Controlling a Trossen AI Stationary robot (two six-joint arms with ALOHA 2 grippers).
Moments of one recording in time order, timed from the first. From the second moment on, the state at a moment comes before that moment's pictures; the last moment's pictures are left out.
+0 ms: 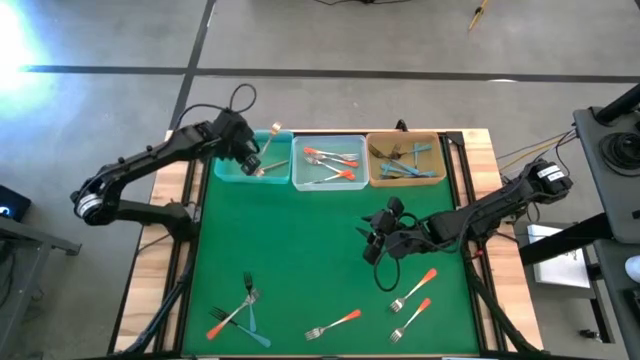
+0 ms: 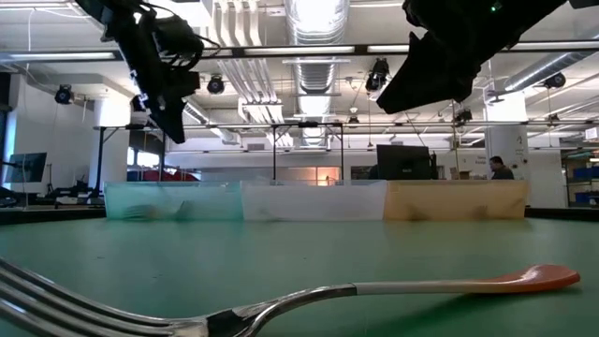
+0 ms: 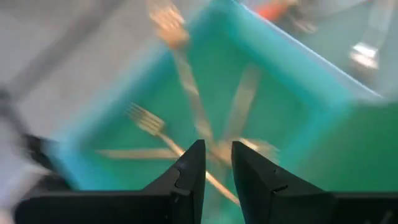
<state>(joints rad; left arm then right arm) 0.72 1.19 0.96 -0.74 -0.15 0.04 0.35 1.38 0.78 -0.13 0.67 0.51</state>
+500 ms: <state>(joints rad) 0.03 1.10 0.62 -0.93 0.43 -0.64 0.35 1.39 0.78 -0.33 0.66 0.63</state>
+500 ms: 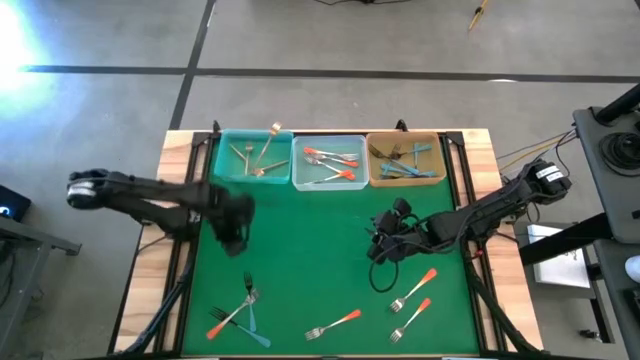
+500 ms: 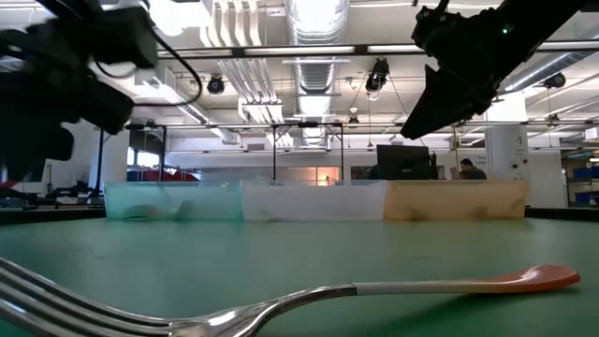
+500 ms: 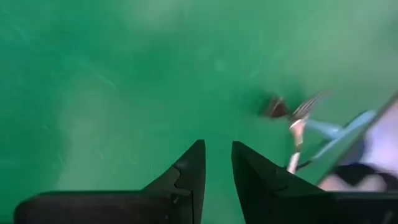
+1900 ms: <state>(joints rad) -0.88 1.81 1.13 -0.82 -0.15 -1.76 0.34 1.39 0.78 -0.33 0.70 0.45</state>
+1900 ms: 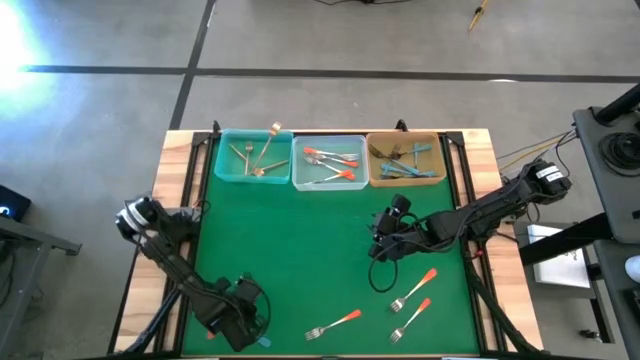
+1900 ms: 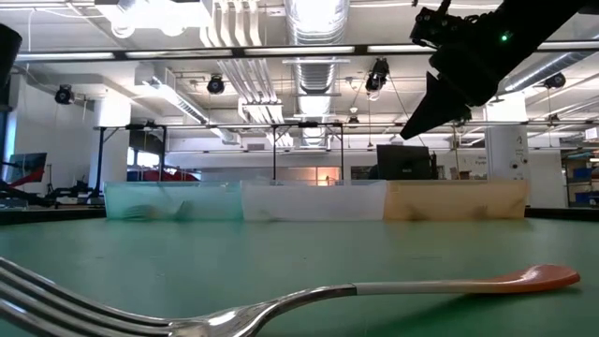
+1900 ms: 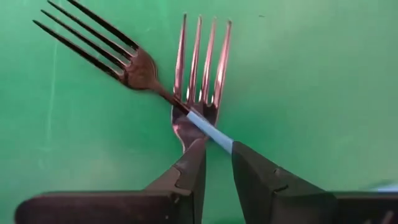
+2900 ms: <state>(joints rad) -0.88 1.87 1.29 -0.95 -0.20 -2.12 0.34 1.39 0.78 -0.33 0.70 0.45</state>
